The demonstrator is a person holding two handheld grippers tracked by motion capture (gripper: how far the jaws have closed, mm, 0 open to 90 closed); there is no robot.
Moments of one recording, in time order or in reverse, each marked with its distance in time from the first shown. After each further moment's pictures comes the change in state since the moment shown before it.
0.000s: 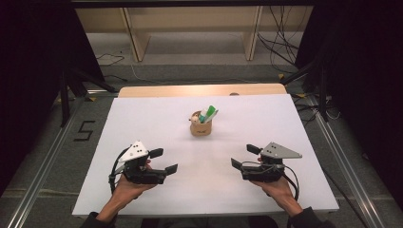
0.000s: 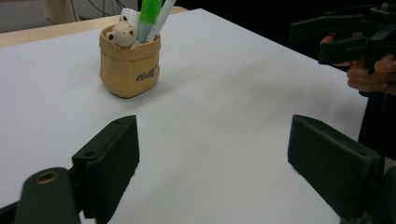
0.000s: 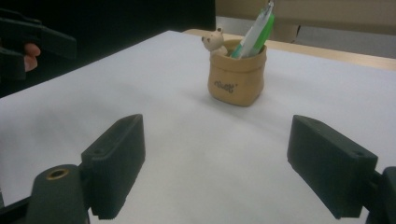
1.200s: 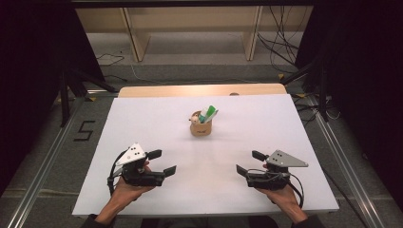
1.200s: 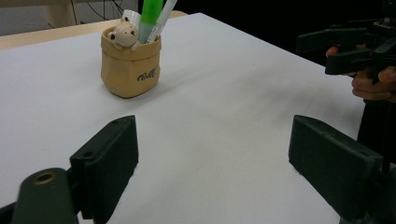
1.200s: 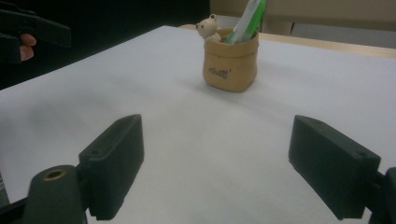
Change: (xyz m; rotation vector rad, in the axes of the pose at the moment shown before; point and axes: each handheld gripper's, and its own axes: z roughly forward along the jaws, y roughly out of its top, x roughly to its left) left arm 0.001 -0.006 -0.003 -0.016 -0.002 0.000; right arm 0.000 -0.016 -0.013 -0.005 -0.018 0.010
